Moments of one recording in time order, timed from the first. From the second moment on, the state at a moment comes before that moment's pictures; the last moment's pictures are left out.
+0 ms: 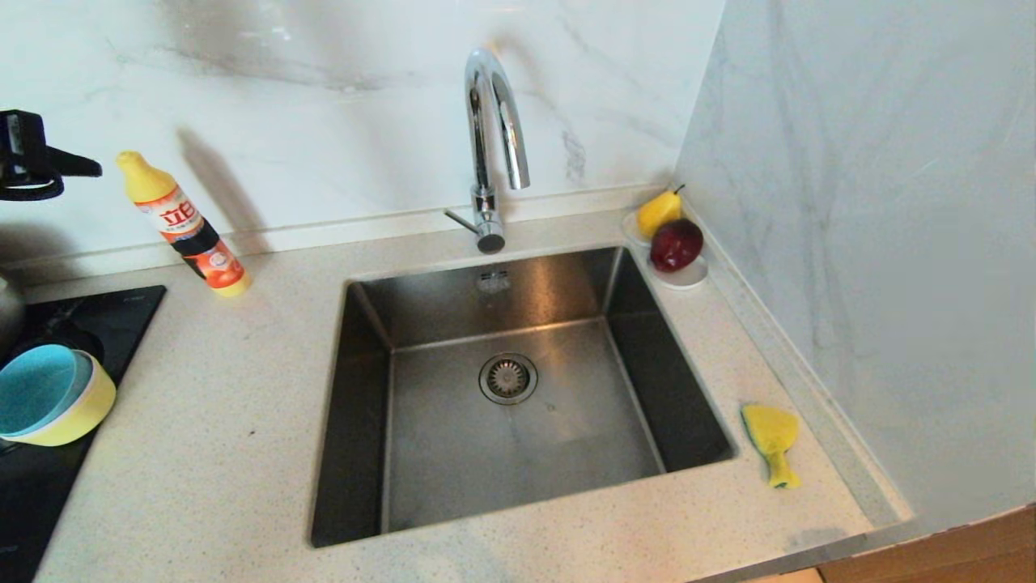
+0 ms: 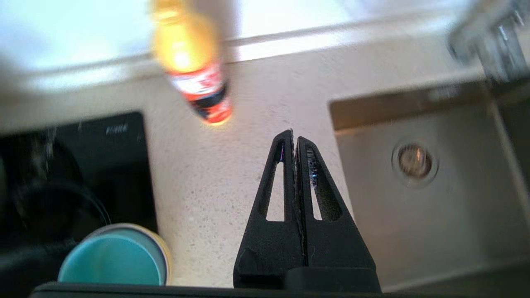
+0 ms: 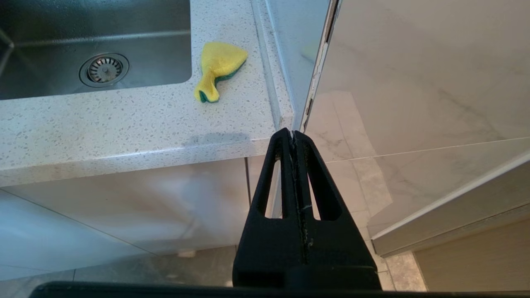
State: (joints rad) left arm 0.41 1.68 -1.86 0.51 -0.44 0.18; right arm 0.00 0.00 0.00 0.00 0.01 0.01
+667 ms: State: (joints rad) left arm 0.08 1.12 -1.08 0.18 -0.12 0.26; right arm 0.00 0.00 0.00 0.00 0.01 0.01
